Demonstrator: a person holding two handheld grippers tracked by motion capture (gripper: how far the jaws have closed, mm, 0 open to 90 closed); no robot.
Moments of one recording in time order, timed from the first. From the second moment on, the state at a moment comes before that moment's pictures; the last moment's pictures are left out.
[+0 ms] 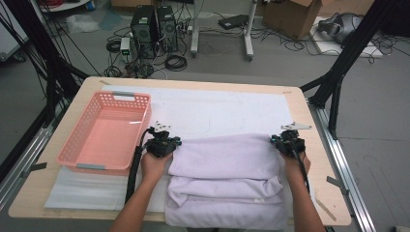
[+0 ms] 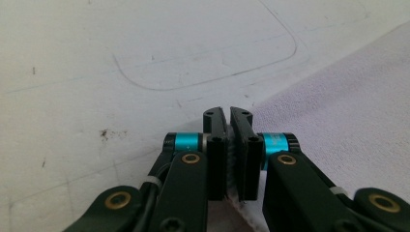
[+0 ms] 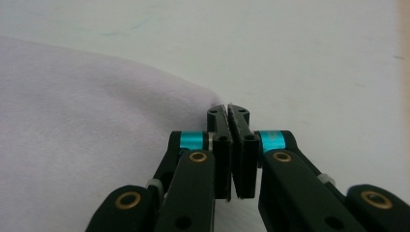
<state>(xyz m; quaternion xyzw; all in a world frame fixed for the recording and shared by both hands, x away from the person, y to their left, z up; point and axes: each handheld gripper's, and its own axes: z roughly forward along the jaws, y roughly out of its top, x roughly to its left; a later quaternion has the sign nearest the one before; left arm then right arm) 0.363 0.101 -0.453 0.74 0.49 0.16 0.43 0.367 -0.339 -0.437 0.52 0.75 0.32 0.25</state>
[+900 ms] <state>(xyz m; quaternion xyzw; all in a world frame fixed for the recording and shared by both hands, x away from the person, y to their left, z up) 0.356 0.096 -0.451 0.77 0.46 0.18 0.41 0.362 -0.330 -0.446 0.48 0.78 0.36 0.18</state>
